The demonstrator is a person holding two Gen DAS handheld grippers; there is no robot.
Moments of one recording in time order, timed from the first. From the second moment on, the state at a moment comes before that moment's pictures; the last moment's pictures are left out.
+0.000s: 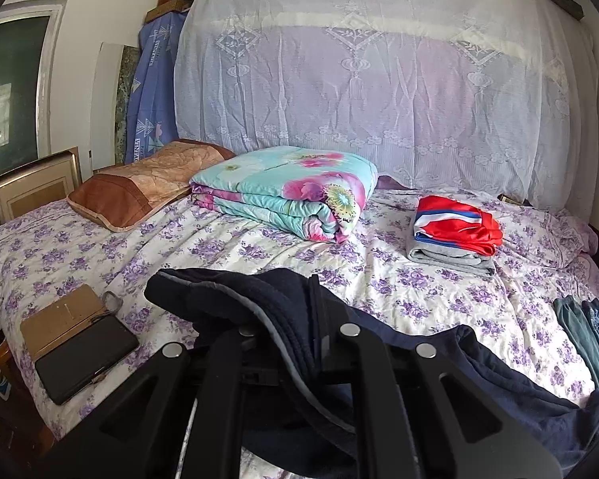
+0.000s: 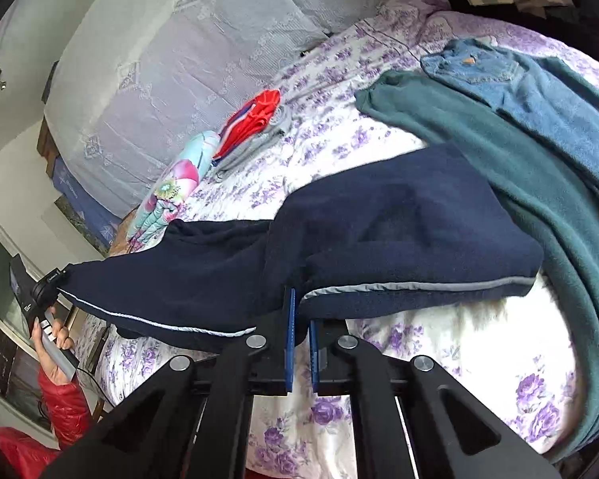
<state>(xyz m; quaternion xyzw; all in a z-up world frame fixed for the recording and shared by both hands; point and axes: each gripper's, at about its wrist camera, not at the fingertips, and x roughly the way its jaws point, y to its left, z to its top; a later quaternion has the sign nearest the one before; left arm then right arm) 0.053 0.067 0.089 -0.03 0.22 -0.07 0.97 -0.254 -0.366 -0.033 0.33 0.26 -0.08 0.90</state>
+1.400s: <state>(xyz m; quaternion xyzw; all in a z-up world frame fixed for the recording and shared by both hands) 0.279 0.043 0.068 -0.02 0.41 -0.10 0.91 -0.143 -0.404 0.029 0.20 0.24 -0.13 0.94</state>
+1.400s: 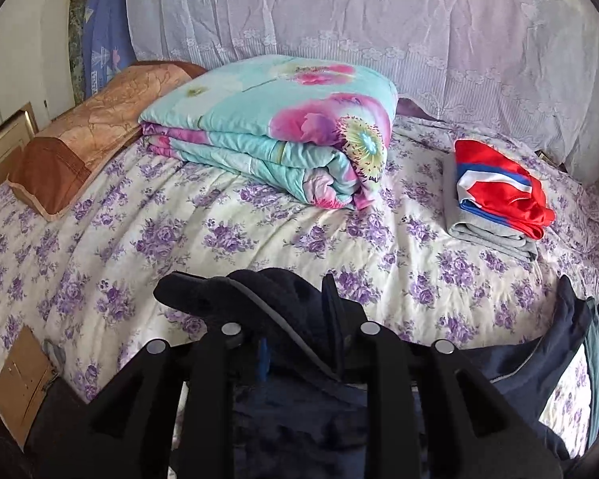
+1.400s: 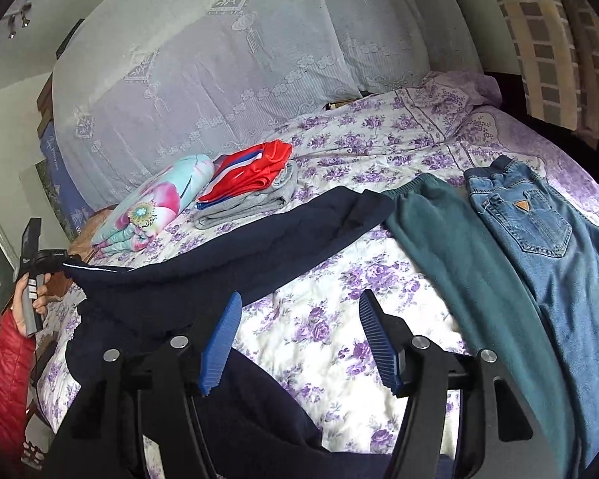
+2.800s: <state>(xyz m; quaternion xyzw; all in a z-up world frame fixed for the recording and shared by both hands) 0.155 0.153 -0.052 -0.25 0.46 -0.16 0.83 -0.289 -0.387 -0.036 0.37 0.29 -0.13 0.87</state>
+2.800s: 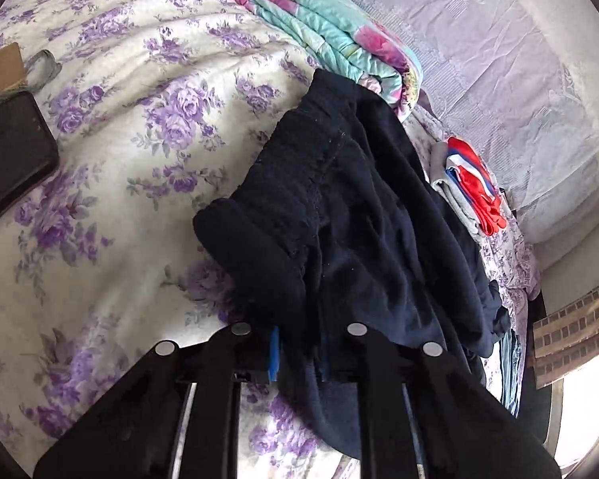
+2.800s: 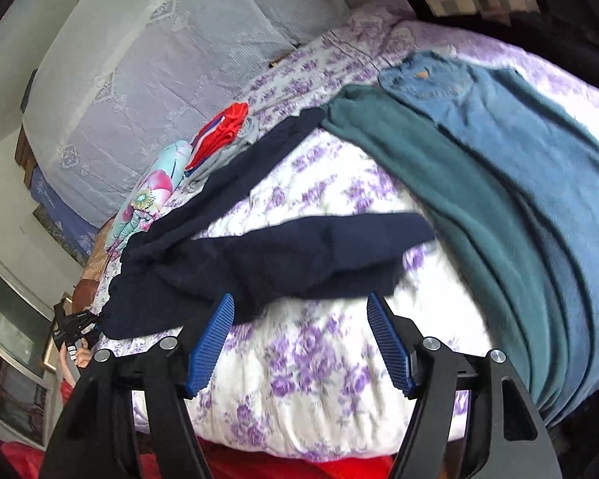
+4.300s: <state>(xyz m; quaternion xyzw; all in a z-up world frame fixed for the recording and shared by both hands) 0.121 0.199 -0.013 -0.23 0.46 -0.19 0.84 -0.123 -0.424 -0.062 0.59 0.37 -0.15 0.70</state>
